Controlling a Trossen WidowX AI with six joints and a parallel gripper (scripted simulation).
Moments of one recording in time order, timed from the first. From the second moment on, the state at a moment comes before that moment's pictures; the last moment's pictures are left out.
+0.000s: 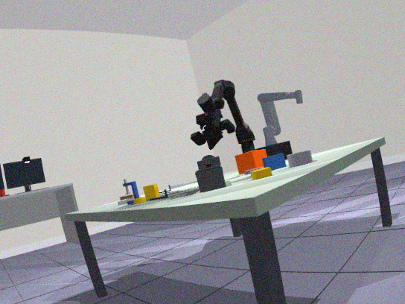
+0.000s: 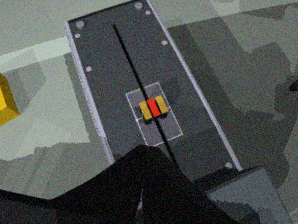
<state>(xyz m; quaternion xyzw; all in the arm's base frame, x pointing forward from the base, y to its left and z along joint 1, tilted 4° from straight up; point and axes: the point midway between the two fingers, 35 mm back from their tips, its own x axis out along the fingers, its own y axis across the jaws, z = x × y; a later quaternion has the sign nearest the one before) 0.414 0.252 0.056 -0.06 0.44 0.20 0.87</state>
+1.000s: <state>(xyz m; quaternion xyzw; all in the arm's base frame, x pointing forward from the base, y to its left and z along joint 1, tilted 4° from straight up) 0.414 0.252 0.056 -0.06 0.44 0.20 0.87</state>
